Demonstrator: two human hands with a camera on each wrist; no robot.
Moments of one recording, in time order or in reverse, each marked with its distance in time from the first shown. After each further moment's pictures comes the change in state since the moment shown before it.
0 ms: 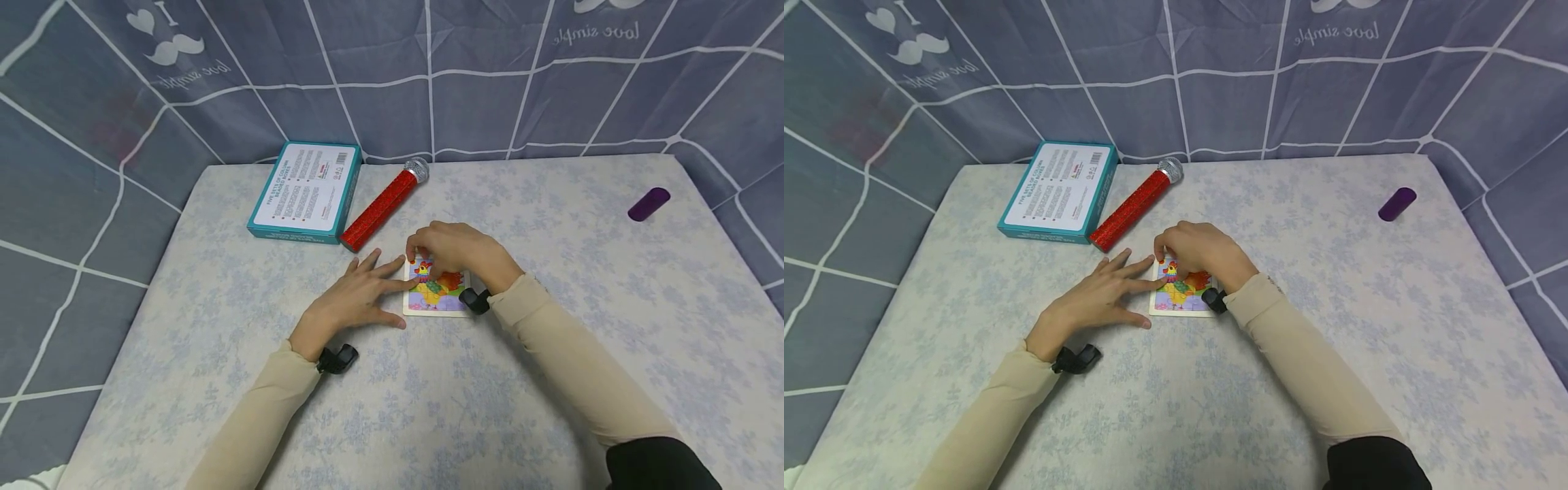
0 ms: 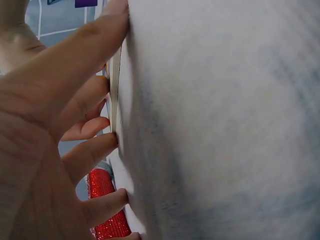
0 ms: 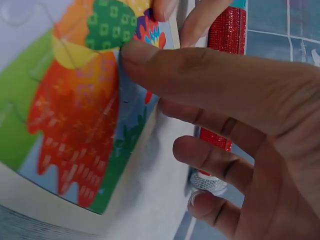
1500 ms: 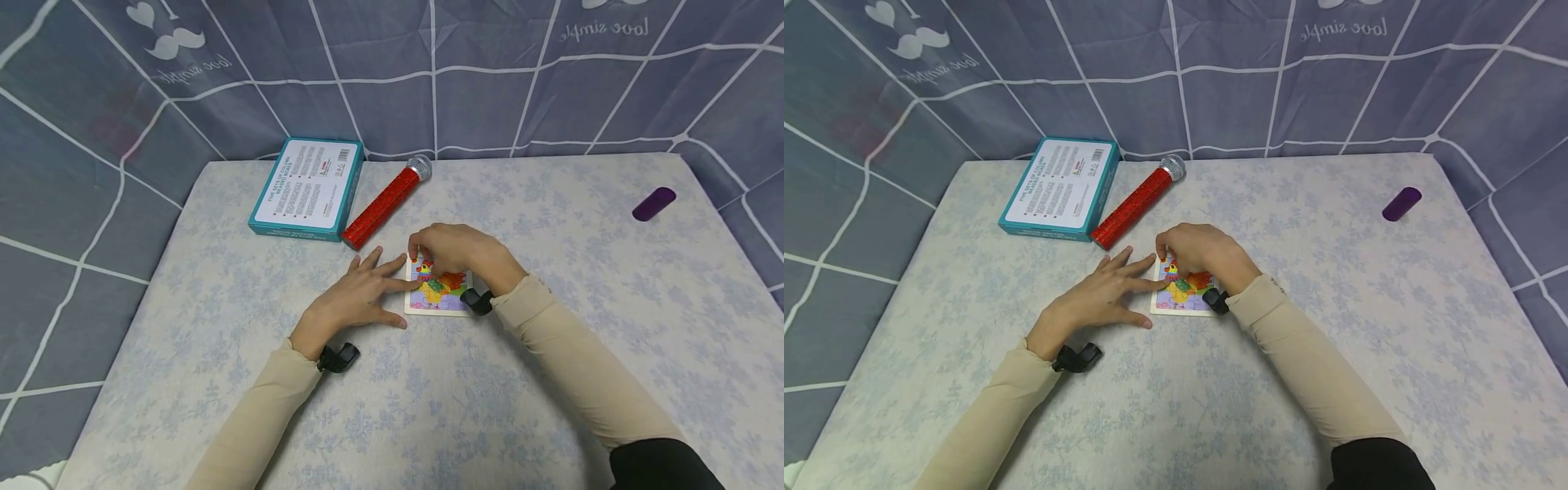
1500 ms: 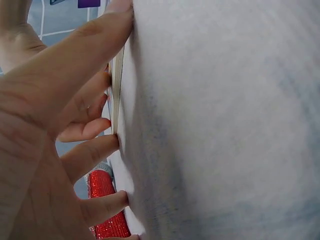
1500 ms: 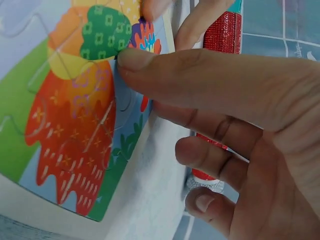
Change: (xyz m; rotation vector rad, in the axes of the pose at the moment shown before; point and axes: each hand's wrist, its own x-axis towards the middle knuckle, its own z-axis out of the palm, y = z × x) left_hand 0.001 0.002 -0.001 -0.001 -0.008 -0.004; right_hand 0.005 -0.002 -0.001 0.041 -0.052 0.008
